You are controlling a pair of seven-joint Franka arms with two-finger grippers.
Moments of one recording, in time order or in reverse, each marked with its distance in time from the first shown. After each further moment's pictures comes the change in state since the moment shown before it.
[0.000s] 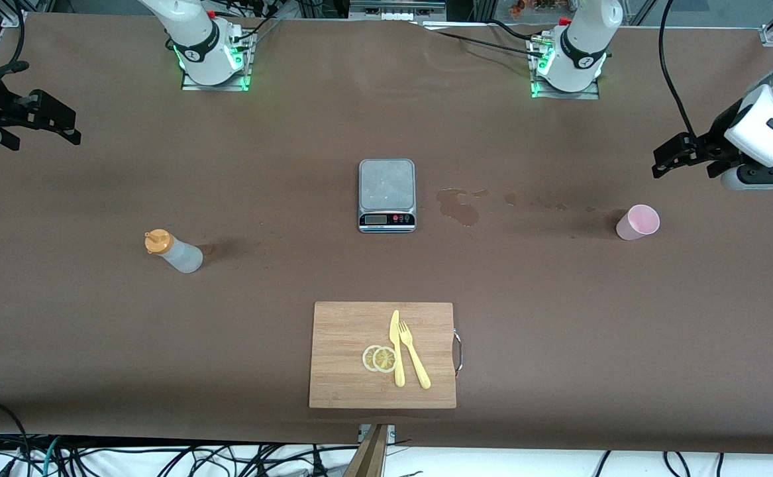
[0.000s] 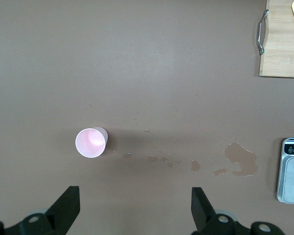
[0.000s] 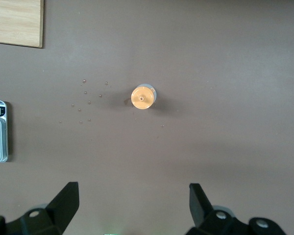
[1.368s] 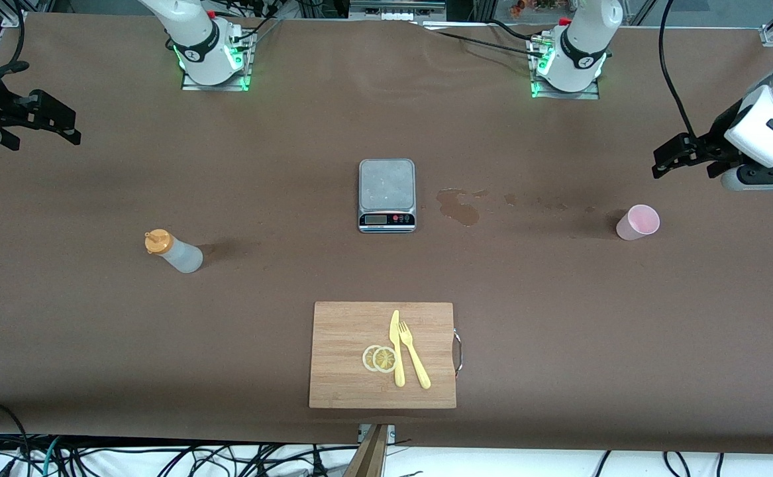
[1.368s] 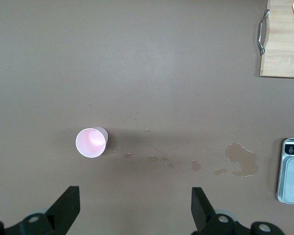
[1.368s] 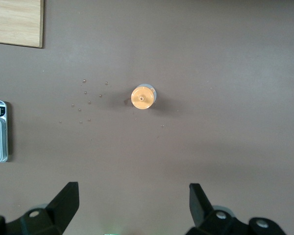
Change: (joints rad) left arm 0.010 0.002 0.002 0.000 0.000 0.000 0.000; right arm 0.000 0.000 0.000 0.000 0.000 0.000 0.000
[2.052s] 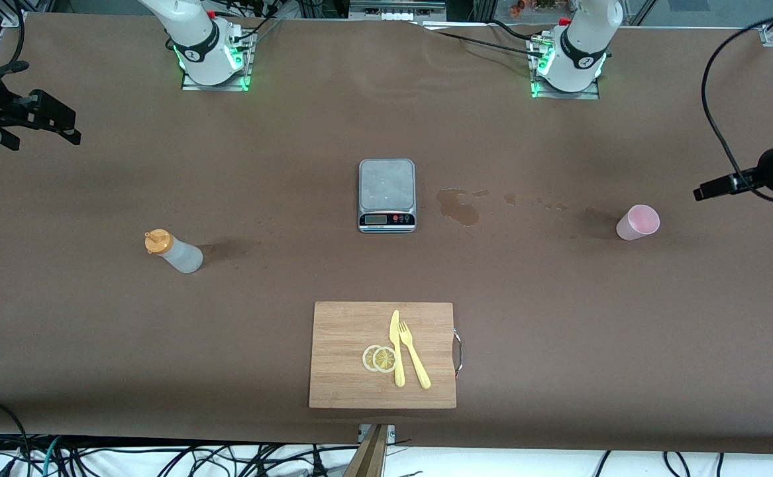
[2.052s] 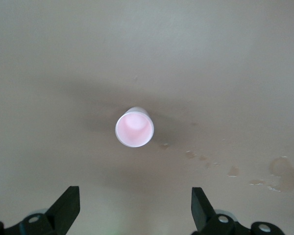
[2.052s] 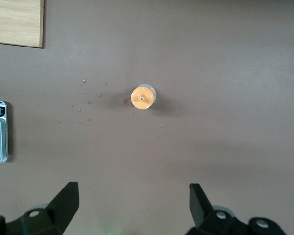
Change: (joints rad) left arm 0.243 0.195 0.008 -0.037 0.010 0.002 0.033; right arm 0.000 0.000 0.000 0.000 0.000 0.000 0.000
